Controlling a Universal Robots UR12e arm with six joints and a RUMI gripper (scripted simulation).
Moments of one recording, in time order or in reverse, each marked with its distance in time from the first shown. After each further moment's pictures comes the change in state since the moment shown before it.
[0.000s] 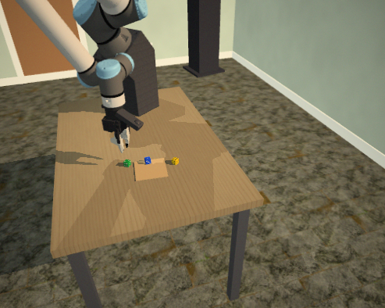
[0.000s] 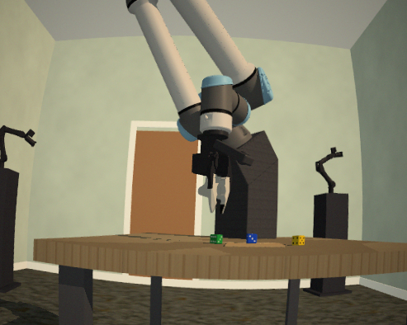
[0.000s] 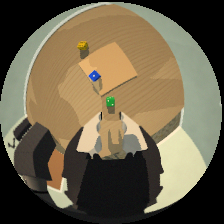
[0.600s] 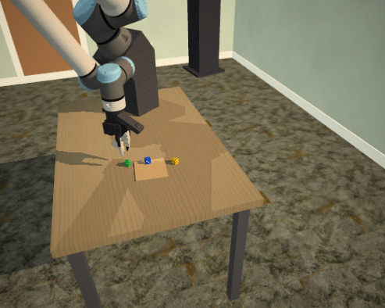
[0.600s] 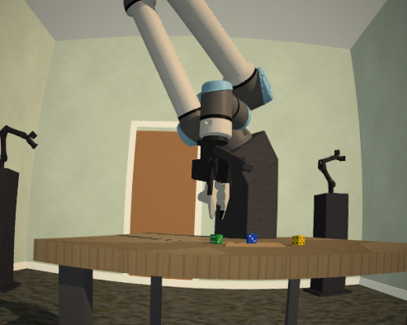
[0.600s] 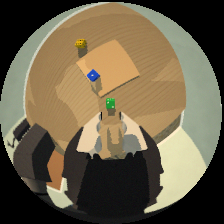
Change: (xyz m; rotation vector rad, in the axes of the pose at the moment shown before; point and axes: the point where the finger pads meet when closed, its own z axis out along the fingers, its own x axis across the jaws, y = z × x) arm 0.000 0.000 0.016 0.000 0.000 0.000
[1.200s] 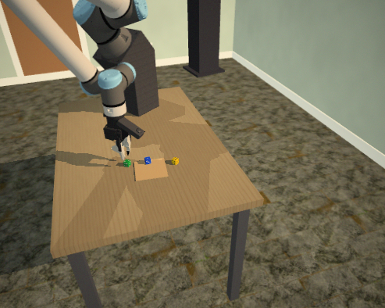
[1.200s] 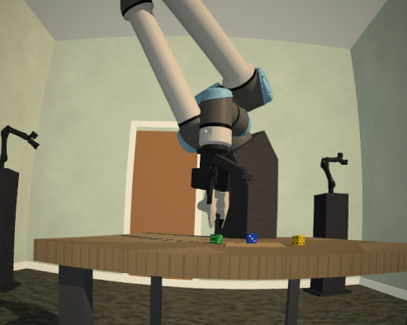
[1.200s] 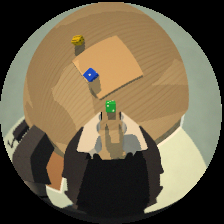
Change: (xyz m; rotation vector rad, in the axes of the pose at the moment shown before) arm 0.000 0.000 0.024 0.000 0.000 0.000
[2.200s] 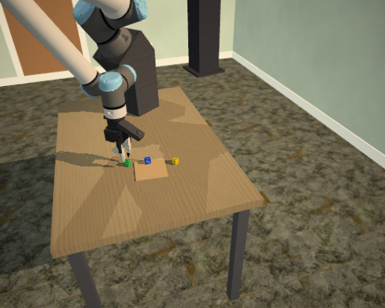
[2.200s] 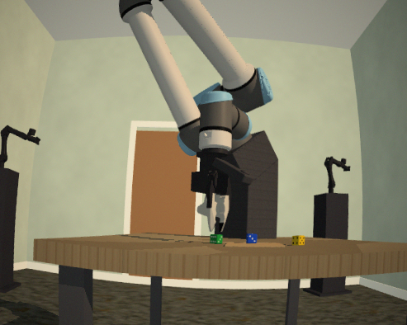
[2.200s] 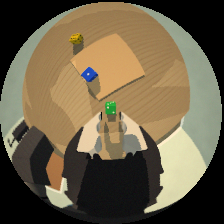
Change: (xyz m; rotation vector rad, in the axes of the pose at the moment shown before) arm 0.000 0.000 0.010 0.000 0.000 0.000
